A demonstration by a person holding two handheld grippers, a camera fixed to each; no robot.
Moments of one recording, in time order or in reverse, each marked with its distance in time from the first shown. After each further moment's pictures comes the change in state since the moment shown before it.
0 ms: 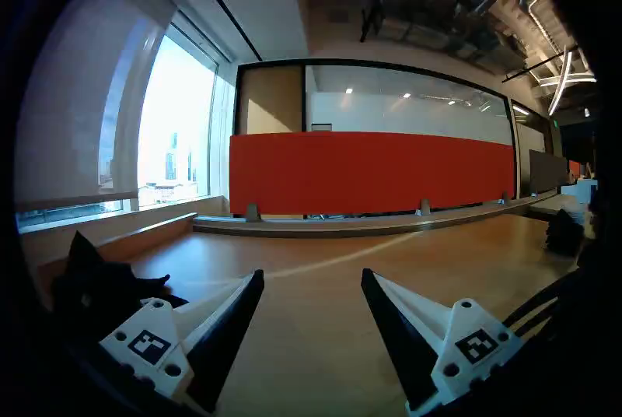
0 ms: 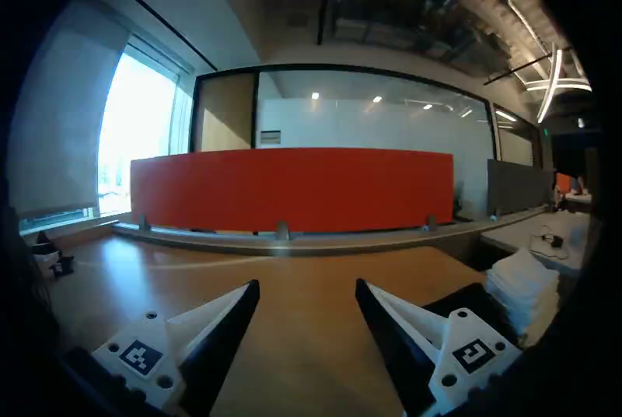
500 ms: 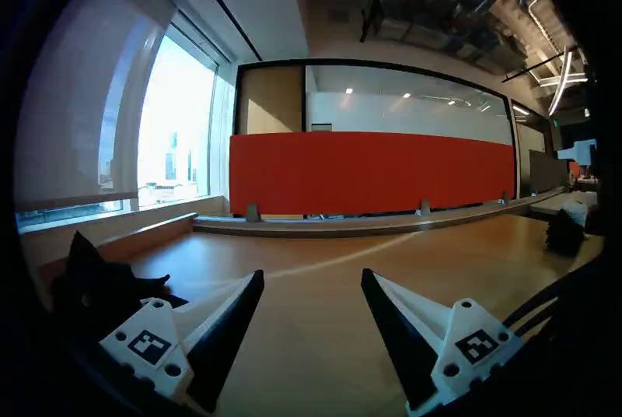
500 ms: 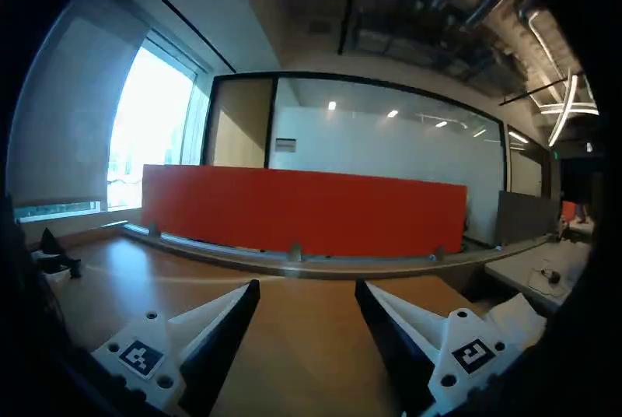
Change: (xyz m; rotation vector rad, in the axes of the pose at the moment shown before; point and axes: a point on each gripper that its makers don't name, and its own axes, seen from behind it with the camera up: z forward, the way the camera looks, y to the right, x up) left arm 0.000 0.000 0.000 0.000 0.000 -0.001; right arm 0.069 -0.033 0.000 0.038 0.020 -0.078
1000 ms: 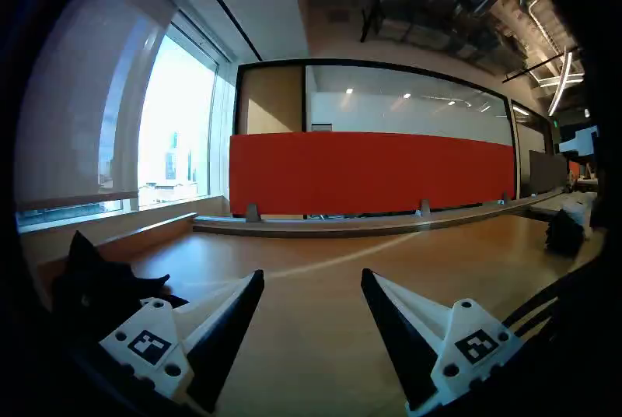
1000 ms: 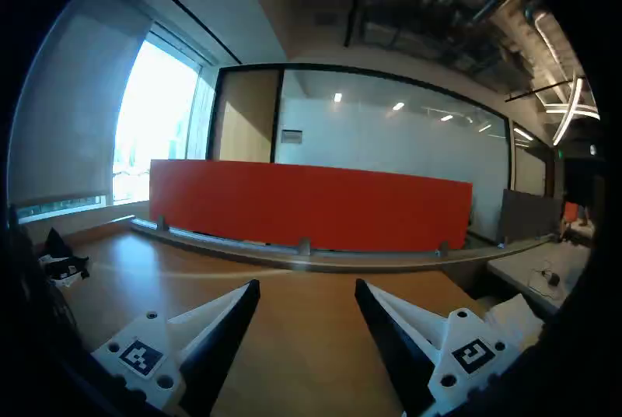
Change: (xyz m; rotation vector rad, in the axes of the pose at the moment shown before) left arm 0.000 0.000 0.000 0.000 0.001 -0.001; right arm 0.016 -0.024 -0.011 0.027 -0.045 -0.007
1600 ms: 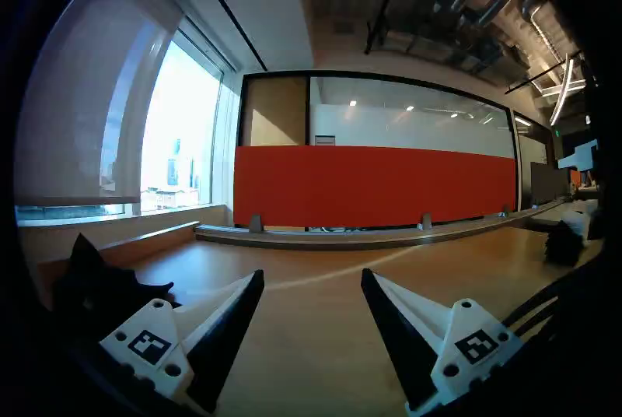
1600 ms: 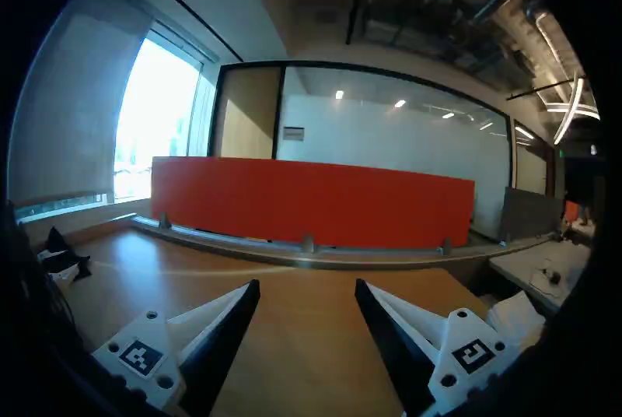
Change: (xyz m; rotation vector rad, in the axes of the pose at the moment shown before) left arm 0.016 -0.007 -0.006 0.011 0.052 -0.023; right arm -0.004 -0.010 0.000 0.003 -0.013 -0.002
